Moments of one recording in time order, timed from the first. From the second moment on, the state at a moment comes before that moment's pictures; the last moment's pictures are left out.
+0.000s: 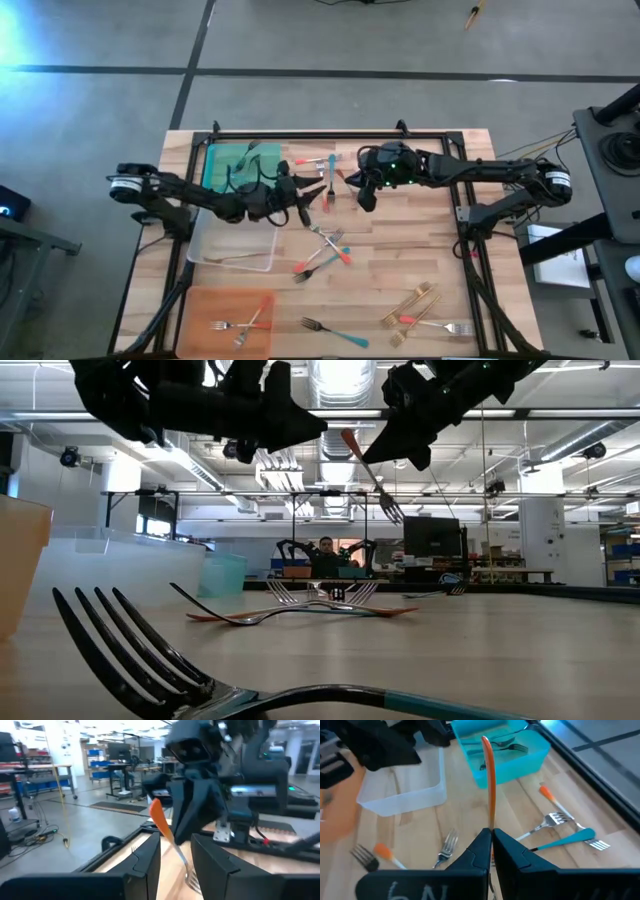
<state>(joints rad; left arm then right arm) 0.01 1.54 0.63 1.00 -0.39 0.02 -0.25 1.34 0.97 -0.17 -0.08 0.13</state>
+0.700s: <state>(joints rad) 0.02 1.64 0.72 0.98 -0.47 -0.03 -0.19 1.35 0.97 -0.11 -0.02 0.13</state>
